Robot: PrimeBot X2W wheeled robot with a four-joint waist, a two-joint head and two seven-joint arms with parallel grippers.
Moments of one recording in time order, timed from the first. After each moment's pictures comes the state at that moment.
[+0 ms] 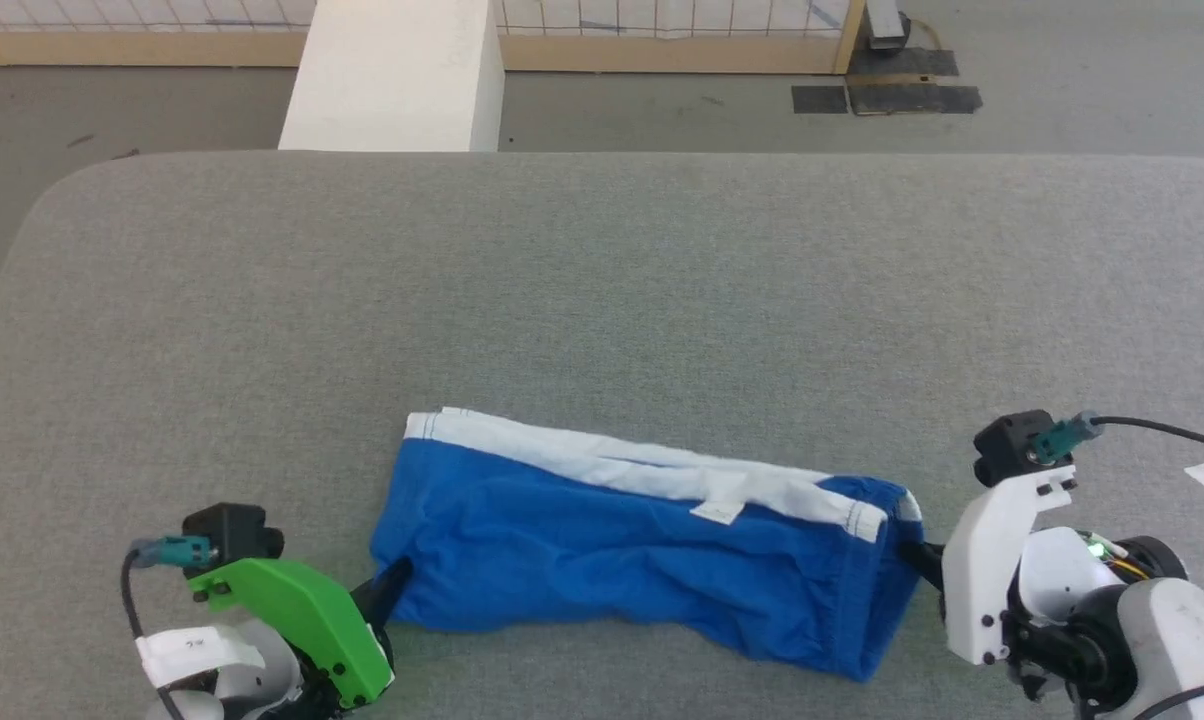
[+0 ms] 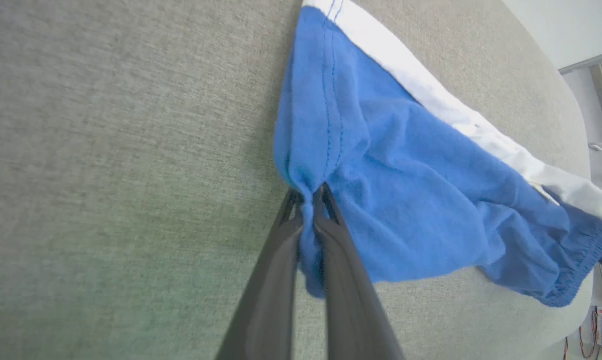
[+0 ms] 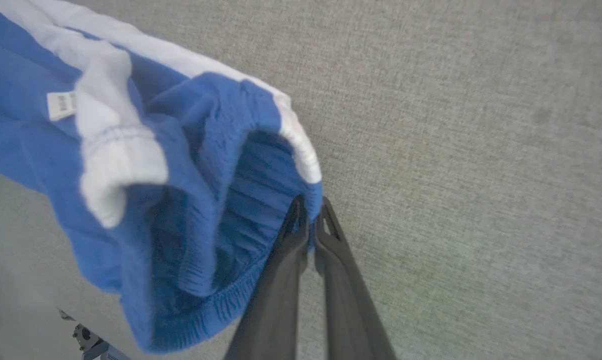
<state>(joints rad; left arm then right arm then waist) -0.01 0.28 -0.18 -0.01 -0.86 0.10 0.51 -0.16 -0.21 0.10 0.10 0.43 0.13 0.85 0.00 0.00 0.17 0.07</state>
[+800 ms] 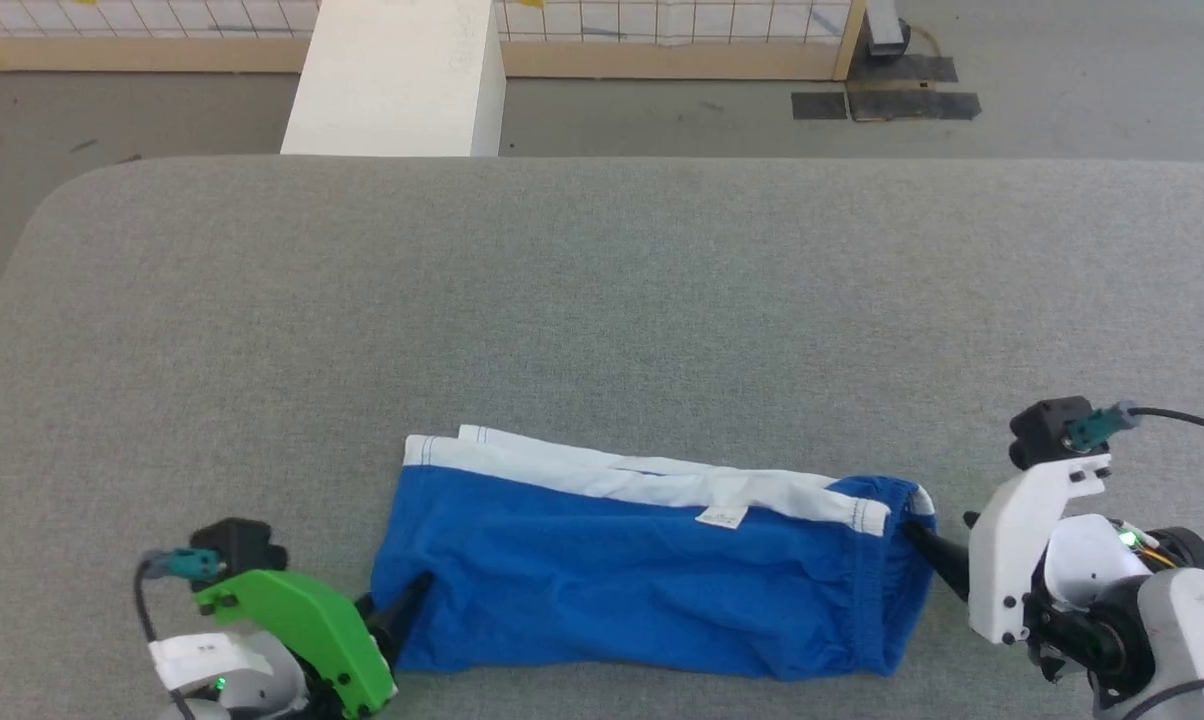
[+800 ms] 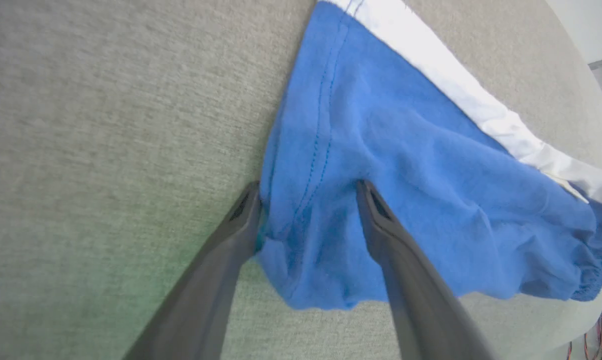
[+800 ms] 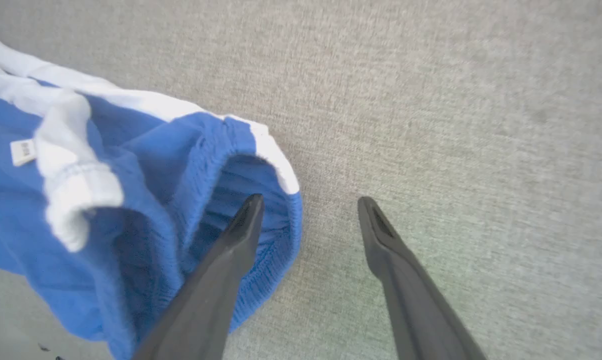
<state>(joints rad) 0.00 0.28 -0.19 0.00 -0.85 0.14 0.52 -0.19 -0.22 0.06 0.15 0.41 0.13 0.79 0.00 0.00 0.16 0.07</state>
